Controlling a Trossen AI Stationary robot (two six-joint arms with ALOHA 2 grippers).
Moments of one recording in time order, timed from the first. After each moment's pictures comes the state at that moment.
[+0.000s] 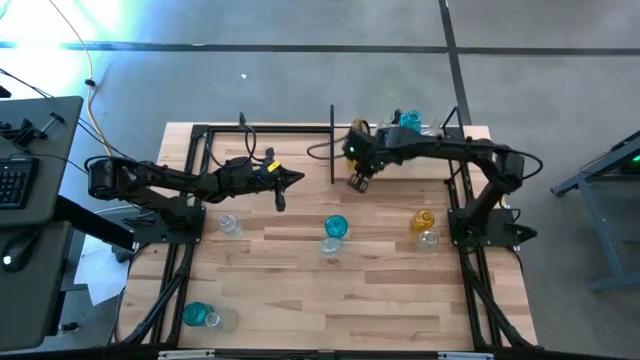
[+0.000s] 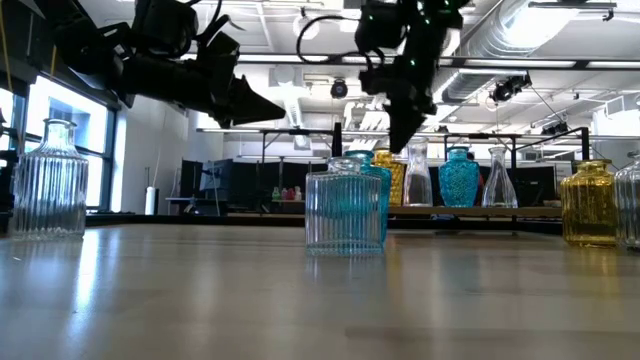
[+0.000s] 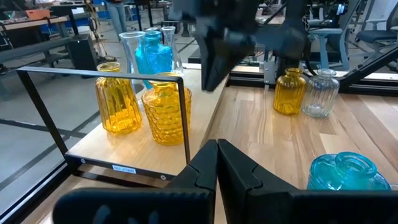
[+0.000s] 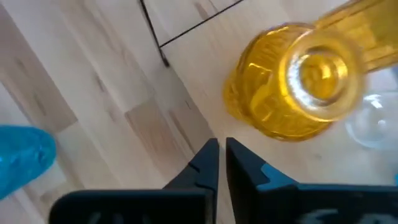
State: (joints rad) left arm 0.26 1.34 0.42 0.77 -0.01 0.05; right arm -0.32 1.69 1.39 -0.91 0.17 0.18
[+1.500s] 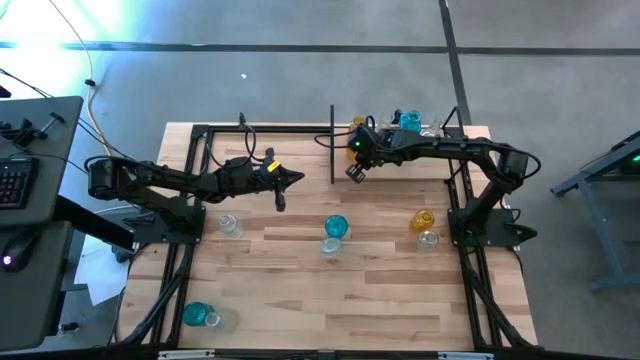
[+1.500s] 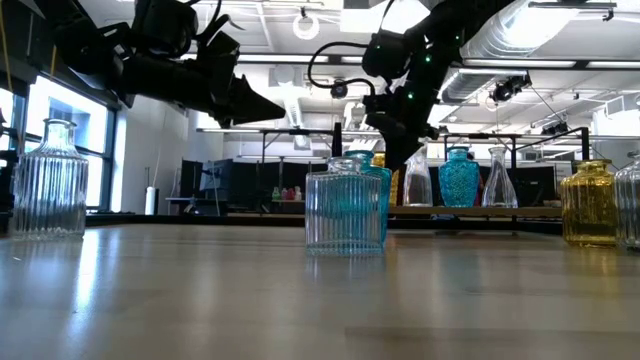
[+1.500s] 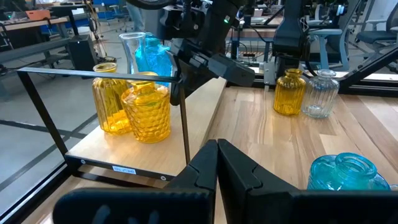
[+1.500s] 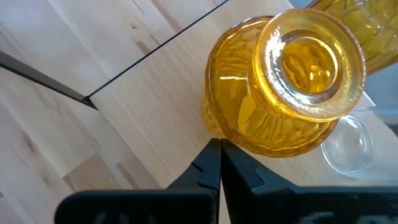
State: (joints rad) left arm 0.26 1.34 0.42 0.78 -0.01 0.05; right arm -0.41 1.68 1.21 -0.60 0.23 0.17
